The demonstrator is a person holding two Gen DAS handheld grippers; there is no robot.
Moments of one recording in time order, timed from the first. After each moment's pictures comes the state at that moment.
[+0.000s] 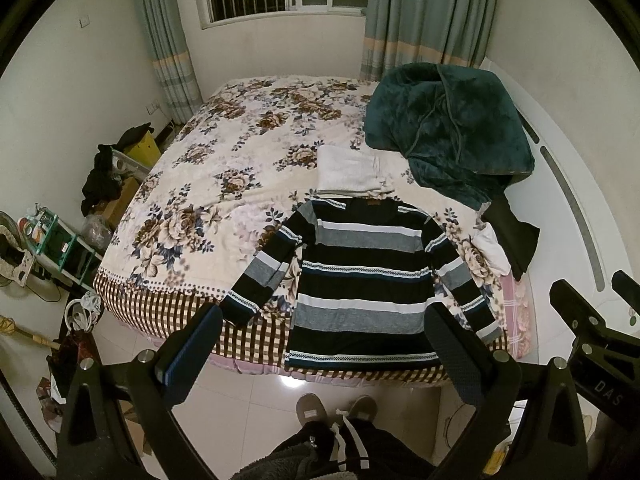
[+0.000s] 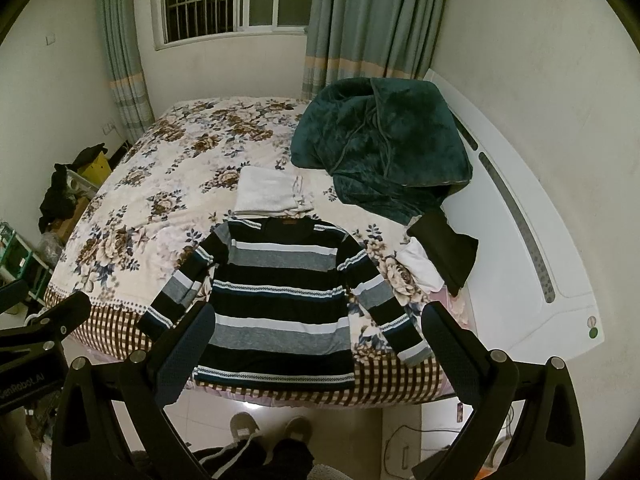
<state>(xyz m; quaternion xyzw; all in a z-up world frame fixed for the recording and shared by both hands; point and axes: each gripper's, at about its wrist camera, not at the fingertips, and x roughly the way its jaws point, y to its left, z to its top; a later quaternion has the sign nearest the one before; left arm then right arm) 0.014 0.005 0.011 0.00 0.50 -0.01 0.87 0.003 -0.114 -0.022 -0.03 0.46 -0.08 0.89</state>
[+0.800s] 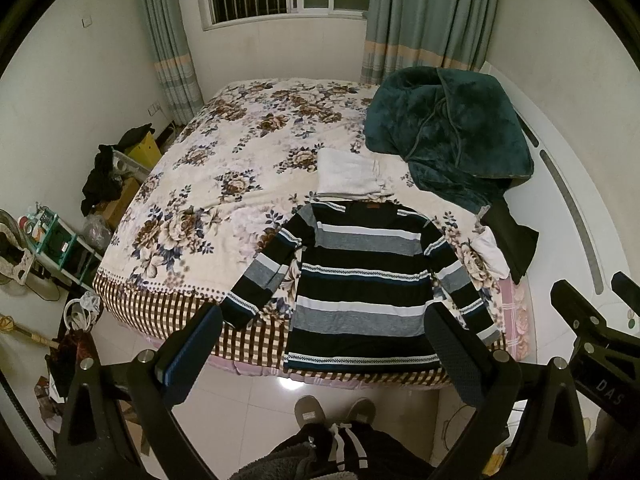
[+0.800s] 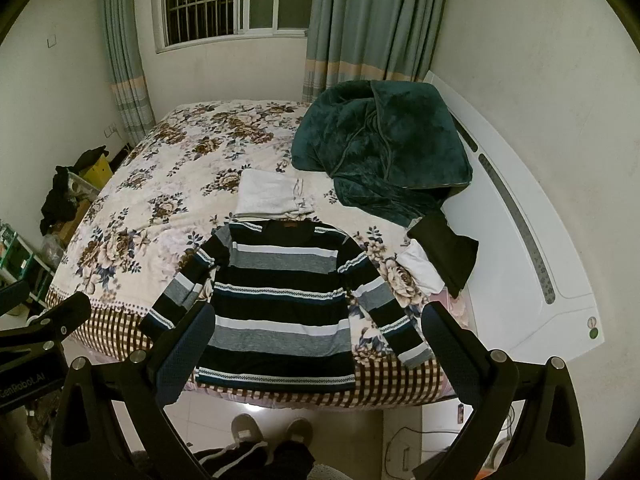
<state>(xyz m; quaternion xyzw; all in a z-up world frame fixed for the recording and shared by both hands) 0.011 0.005 0.010 0.00 0.49 -0.01 0.87 -0.001 -0.111 -0.020 -0.03 0.45 -0.08 0.89</state>
